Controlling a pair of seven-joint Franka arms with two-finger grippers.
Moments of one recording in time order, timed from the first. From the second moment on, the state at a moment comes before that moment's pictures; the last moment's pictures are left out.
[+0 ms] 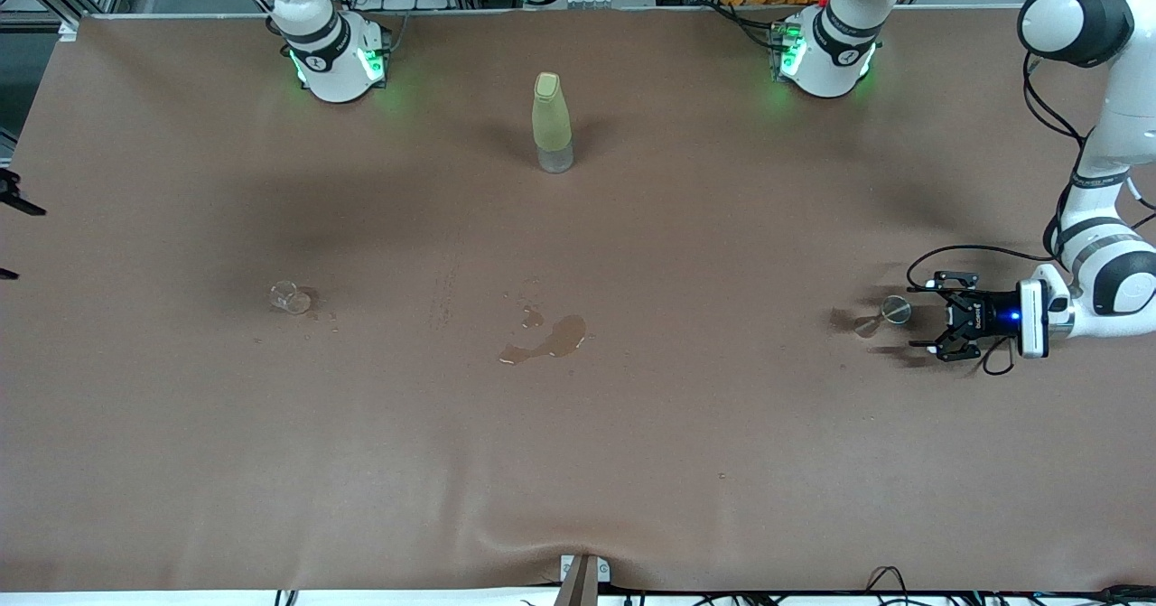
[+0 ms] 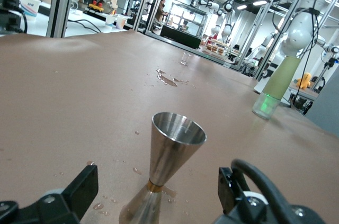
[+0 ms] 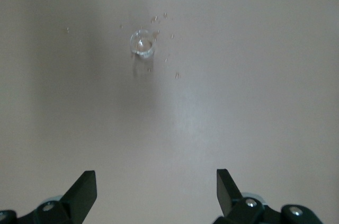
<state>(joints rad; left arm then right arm) 0.55 0.95 -0.09 -1.50 -0.99 1.45 2.18 -0.28 0.10 -0.11 -1.77 0.15 1.85 -1.97</state>
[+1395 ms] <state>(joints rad) 0.50 1.01 -0.11 -1.49 -0.99 1.46 2.31 -0.29 0.44 -0.26 -1.93 0.79 1.84 -2.59</state>
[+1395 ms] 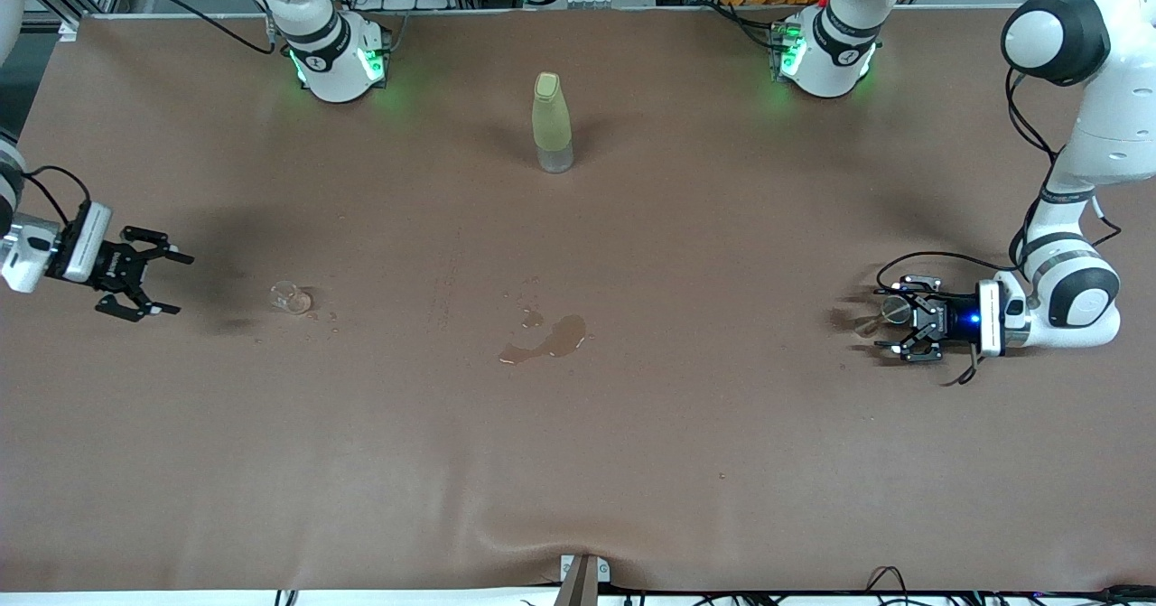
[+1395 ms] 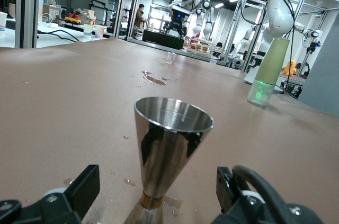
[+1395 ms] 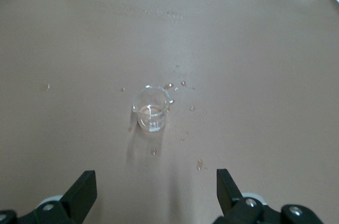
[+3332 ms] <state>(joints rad) 0.47 1.02 -0.15 -1.46 -1.04 1.46 2.27 -0.40 0.84 -0.26 -1.89 1.22 1.51 -2.84</state>
